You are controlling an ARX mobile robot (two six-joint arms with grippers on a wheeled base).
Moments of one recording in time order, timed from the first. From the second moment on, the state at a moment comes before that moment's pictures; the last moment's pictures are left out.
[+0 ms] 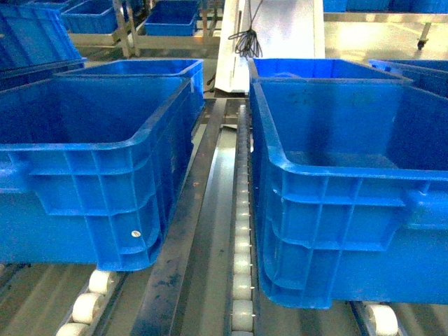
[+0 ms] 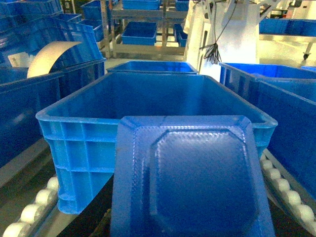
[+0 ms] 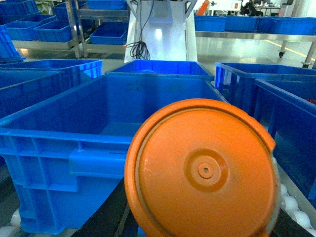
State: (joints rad) left arm 0.00 0.01 0.01 -0.01 0.00 0.00; right arm 0.00 0.00 0.01 -0.01 0.00 0.00
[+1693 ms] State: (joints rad) left arm 0.13 1.04 0.48 0.70 0.09 0.05; right arm 0.24 0.87 0.44 0.51 0.15 -0.05
